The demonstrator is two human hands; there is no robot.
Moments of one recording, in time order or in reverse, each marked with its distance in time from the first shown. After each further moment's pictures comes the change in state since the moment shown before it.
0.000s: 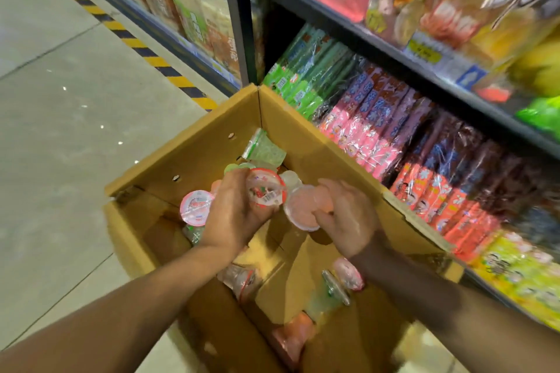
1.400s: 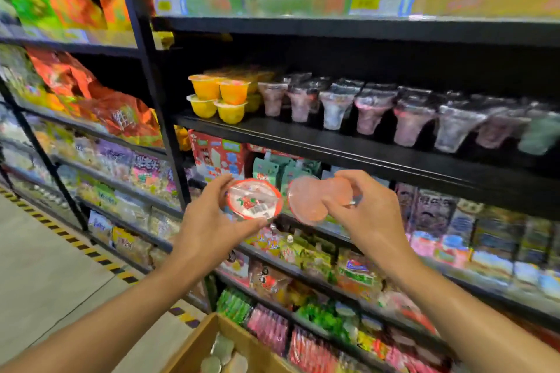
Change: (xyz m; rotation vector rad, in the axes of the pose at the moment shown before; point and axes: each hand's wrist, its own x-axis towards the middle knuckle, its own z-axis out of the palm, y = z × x) left_hand -0.209 0.694 -0.537 -0.258 0.166 0.477; right_hand -0.378 -0.295 -0.765 0.247 0.980 -0.168
